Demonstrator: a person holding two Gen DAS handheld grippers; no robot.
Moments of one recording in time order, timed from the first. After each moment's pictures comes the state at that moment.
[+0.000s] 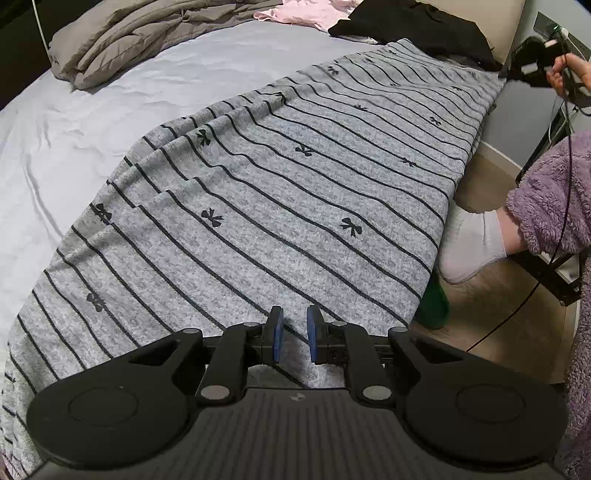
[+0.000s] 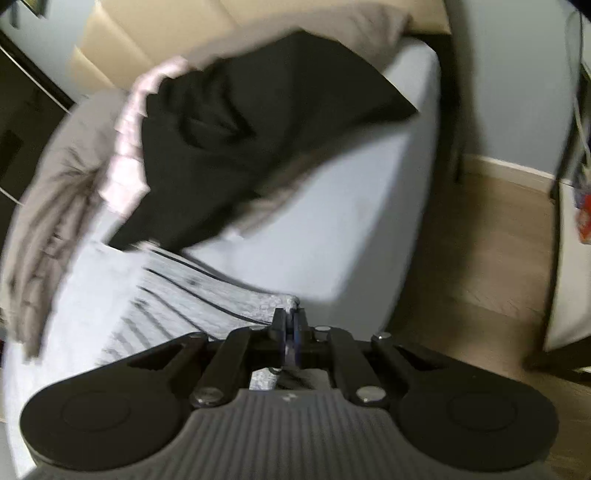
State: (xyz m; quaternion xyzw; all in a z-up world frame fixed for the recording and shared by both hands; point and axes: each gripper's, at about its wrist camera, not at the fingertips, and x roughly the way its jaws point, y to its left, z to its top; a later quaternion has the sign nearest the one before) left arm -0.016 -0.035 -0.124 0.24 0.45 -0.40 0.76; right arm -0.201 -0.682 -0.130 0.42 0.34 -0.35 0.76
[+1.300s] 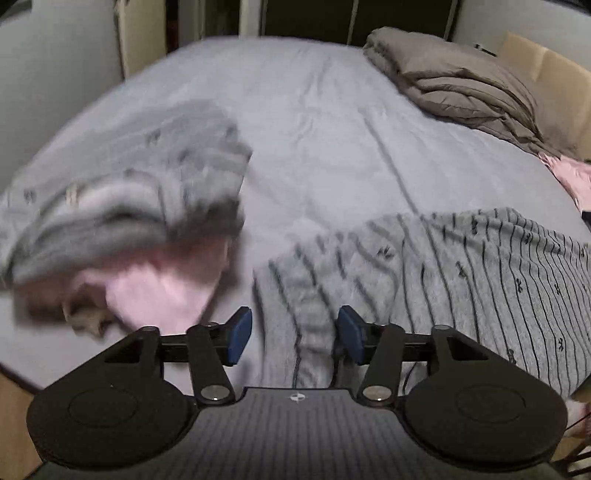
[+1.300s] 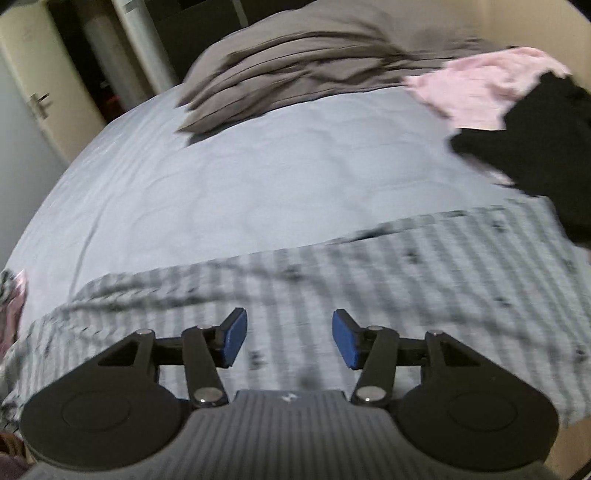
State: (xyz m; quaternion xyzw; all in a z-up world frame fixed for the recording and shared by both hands) left arm -0.006 0.201 -0.092 -0.04 0.45 -0.04 0.89; right arm -0.024 -0.429 -0.084 0.16 0.43 -0.01 0.89
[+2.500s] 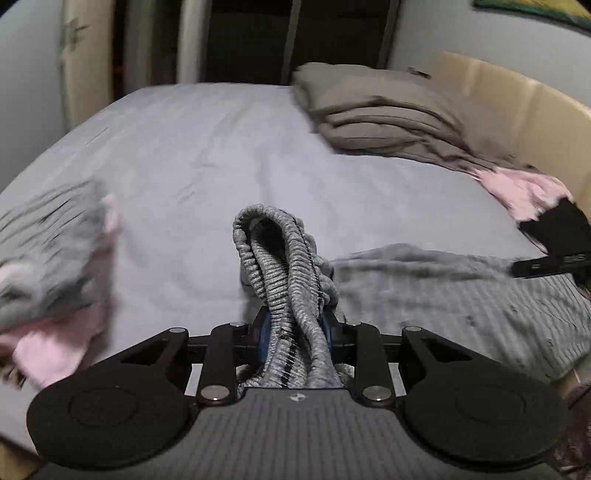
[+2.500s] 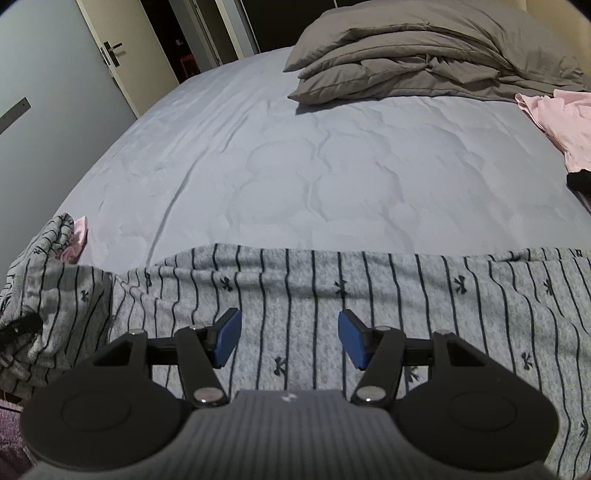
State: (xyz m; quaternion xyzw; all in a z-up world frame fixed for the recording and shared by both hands) left arm -0.012 0.066 -0.040 -0.01 0.37 -0.14 0.92; right arm 0.005 -0.329 -0.070 0.11 0.45 0.10 0.88
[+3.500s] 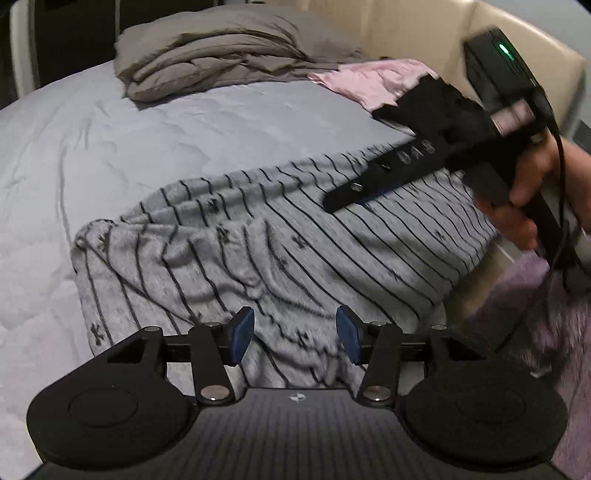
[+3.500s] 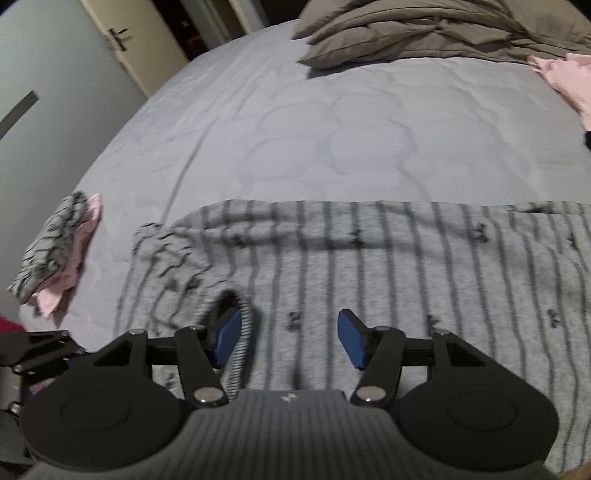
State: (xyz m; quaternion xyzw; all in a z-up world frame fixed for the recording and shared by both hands) left arm -0.041 -0.063 -0.085 0.11 0.42 -0.35 0.83; right arm -0.007 -0.325 -0.095 0.14 0.48 0.14 0.85
